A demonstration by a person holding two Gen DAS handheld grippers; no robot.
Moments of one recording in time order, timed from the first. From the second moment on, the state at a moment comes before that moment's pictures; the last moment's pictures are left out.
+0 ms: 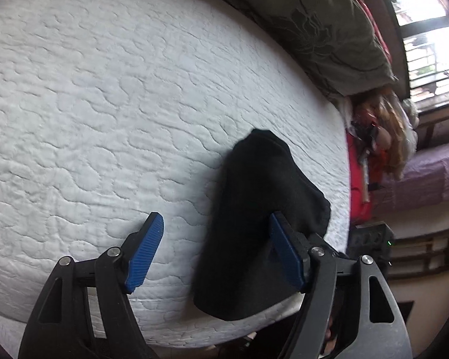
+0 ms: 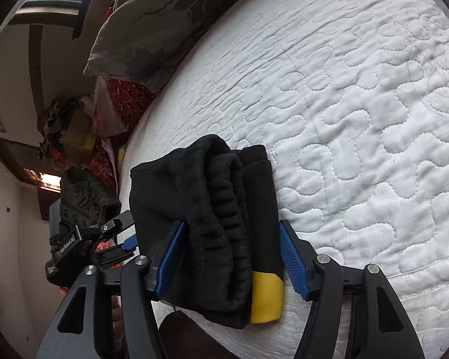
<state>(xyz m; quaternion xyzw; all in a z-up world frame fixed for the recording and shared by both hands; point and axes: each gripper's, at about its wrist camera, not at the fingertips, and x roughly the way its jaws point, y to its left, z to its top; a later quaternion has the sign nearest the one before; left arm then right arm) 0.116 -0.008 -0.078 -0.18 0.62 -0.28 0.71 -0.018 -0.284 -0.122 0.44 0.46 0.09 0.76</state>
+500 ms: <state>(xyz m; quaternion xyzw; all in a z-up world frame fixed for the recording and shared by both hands) 0.111 -0.056 -0.087 -0.14 0.64 -0.31 0.69 -0.020 -0.283 -0.128 0.44 0.46 0.08 0.77</state>
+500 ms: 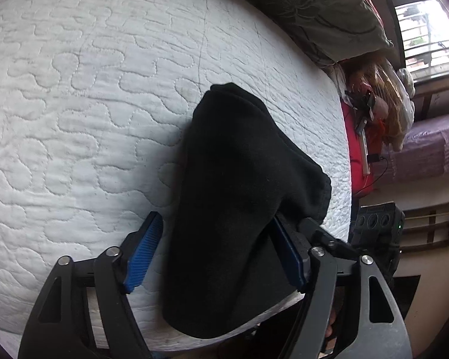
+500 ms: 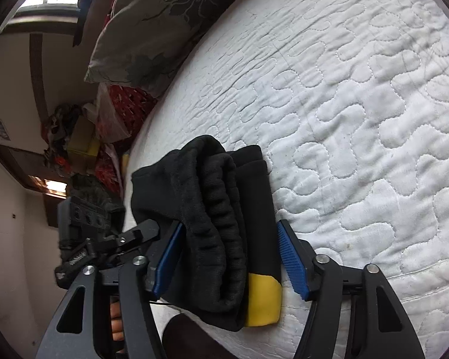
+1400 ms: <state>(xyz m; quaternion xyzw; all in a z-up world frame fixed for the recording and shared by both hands) 0.211 -0.006 -0.066 -0.15 0.63 -0.19 0.74 0.115 -0.217 -0.099 0.36 0.47 0.07 0.80</state>
